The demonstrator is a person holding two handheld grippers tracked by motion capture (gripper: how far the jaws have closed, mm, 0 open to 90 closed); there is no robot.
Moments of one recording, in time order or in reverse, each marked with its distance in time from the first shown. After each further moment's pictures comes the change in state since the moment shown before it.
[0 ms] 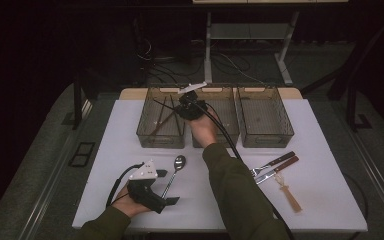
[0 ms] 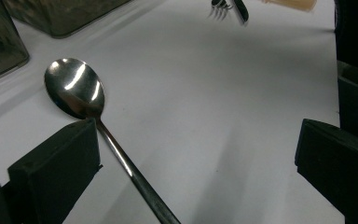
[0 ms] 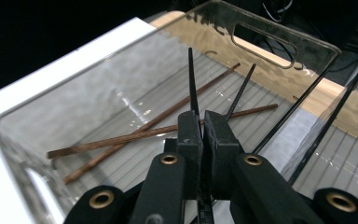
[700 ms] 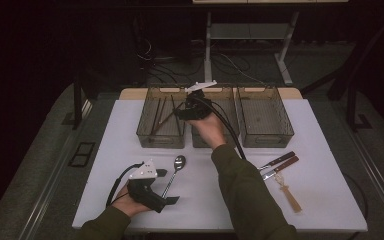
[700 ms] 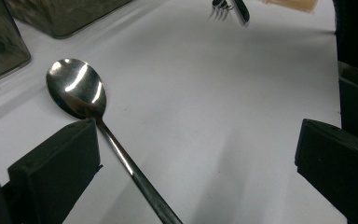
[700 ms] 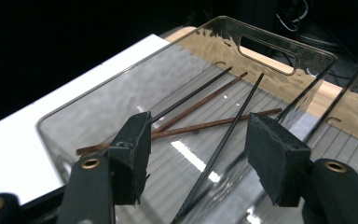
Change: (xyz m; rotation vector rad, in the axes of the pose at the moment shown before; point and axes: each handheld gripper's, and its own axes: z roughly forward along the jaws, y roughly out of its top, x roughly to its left) left arm 0.001 0.000 0.000 -0.001 -0.002 -0.005; right arm -0.011 -0.004 -0.024 -0.059 0.088 0.036
